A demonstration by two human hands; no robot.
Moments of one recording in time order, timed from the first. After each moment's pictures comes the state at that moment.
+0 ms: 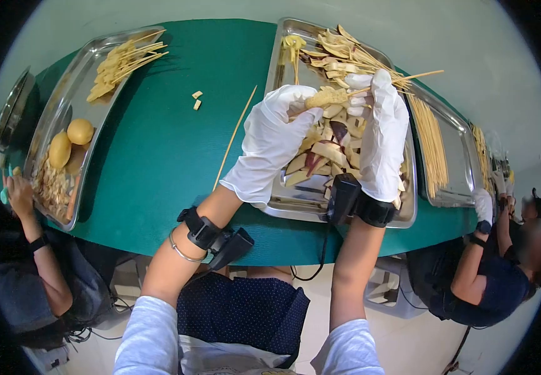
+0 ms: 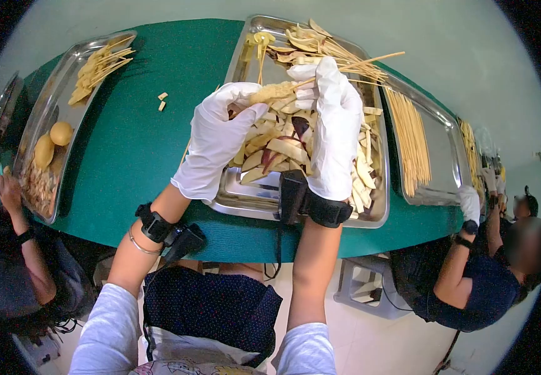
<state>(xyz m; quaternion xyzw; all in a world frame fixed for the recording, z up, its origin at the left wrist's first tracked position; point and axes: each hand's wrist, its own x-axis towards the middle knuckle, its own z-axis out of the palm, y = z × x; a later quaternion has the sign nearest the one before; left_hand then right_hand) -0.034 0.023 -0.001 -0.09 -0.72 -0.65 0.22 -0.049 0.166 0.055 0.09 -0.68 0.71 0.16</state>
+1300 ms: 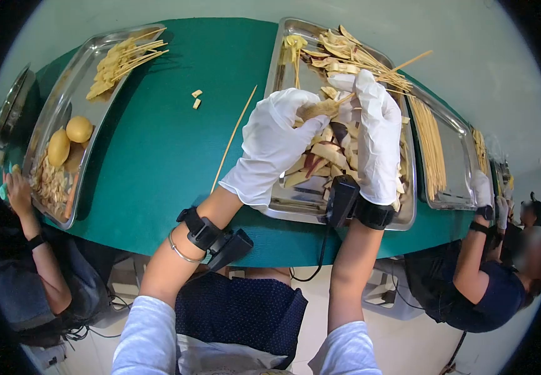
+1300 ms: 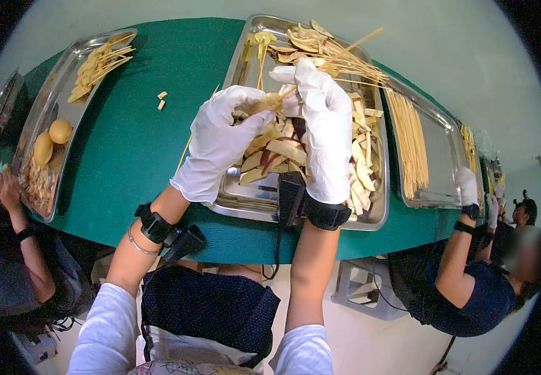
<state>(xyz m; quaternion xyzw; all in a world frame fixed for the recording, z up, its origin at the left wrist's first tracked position) -0.036 0.025 -0.006 -0.13 -0.78 -0.54 0.30 -0.041 0.160 0.060 0.11 -0.71 0.69 0.10</state>
